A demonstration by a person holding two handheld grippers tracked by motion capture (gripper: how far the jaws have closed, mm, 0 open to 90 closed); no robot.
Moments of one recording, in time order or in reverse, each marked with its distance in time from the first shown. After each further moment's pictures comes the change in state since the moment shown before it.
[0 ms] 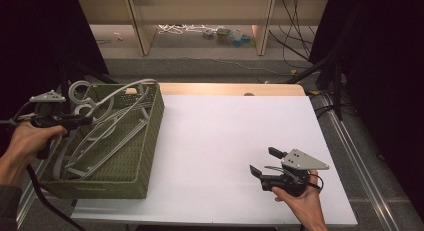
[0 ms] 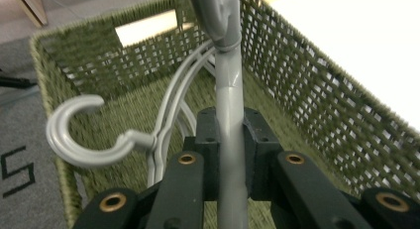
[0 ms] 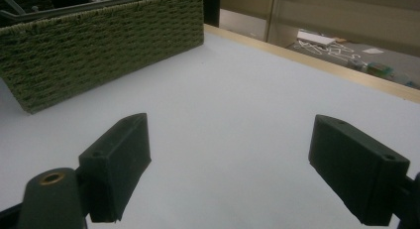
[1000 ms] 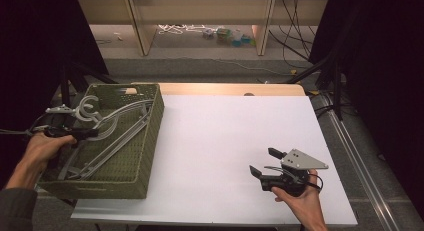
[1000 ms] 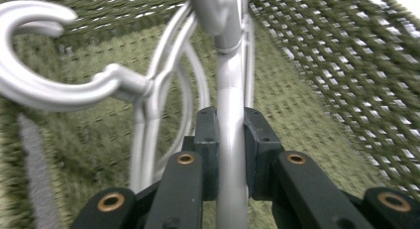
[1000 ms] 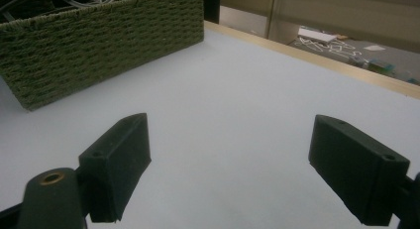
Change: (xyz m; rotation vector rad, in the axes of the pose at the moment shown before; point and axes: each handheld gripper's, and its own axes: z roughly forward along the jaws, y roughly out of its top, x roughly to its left) left arm 0.015 -0.033 0.037 0.092 -0.013 -0.082; right arm -0.001 -0.001 0.001 0.013 0.000 -0.001
